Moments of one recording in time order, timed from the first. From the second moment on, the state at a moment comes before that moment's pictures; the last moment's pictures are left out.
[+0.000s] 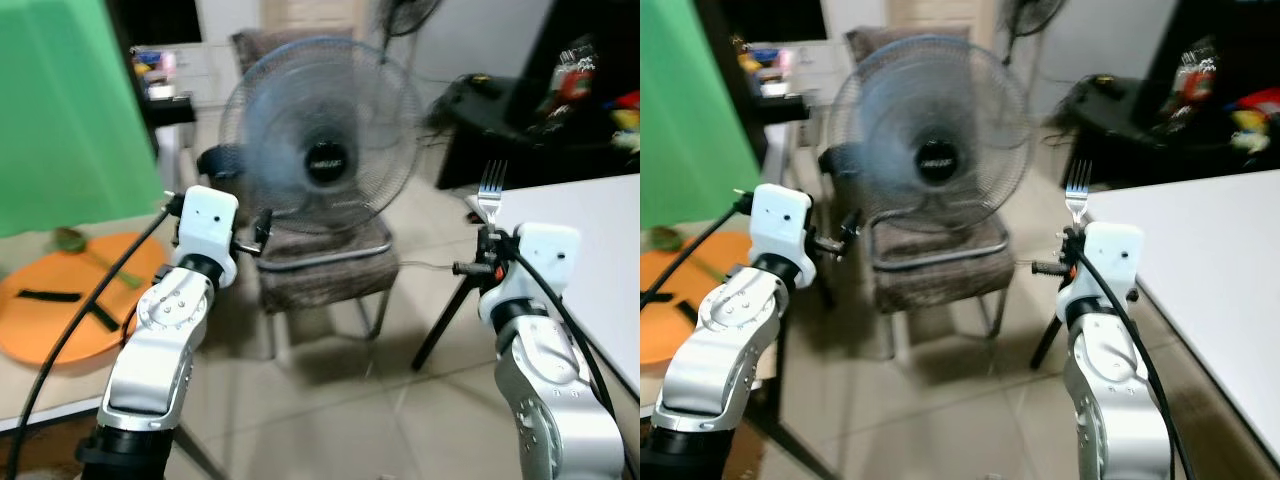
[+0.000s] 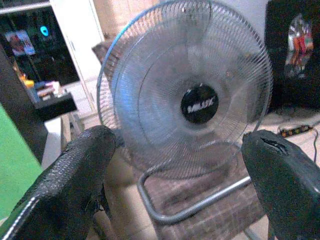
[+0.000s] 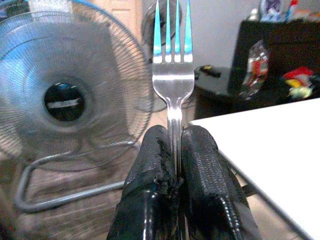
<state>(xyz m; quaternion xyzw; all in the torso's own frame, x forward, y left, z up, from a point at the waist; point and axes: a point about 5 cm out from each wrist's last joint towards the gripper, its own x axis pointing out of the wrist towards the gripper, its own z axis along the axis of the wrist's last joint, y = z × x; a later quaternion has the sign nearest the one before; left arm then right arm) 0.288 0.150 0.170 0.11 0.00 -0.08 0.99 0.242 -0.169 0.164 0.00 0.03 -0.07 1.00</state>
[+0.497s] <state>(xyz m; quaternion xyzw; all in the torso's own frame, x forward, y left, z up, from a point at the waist) 0.284 0.144 0.167 0.10 -0.01 -0.09 0.99 0.255 -0.163 0.168 -0.03 0.02 -0.06 1.00</state>
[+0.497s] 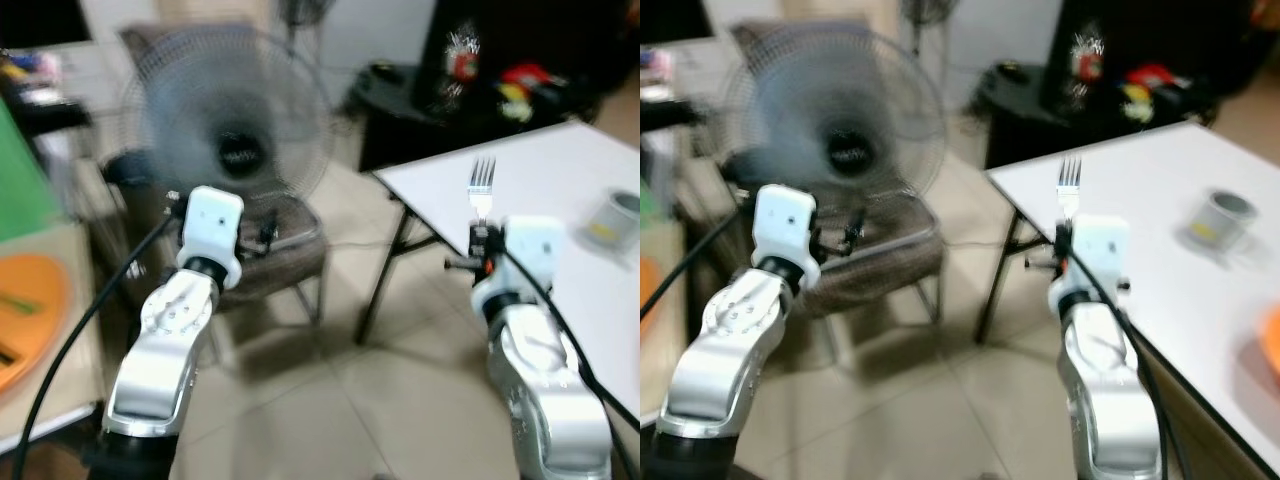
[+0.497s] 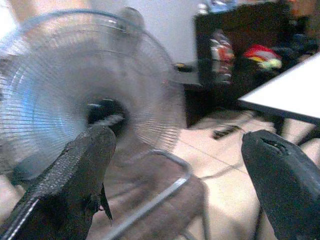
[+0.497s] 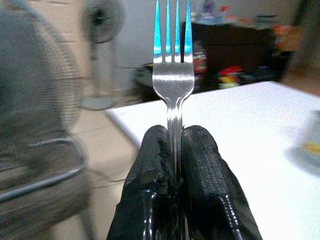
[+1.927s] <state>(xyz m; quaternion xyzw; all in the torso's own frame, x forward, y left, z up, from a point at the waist) 0.293 0.148 0.170 0.11 0.00 -0.10 0.99 0.254 -0.160 0.152 0.01 0.05 -0.05 1.00</state>
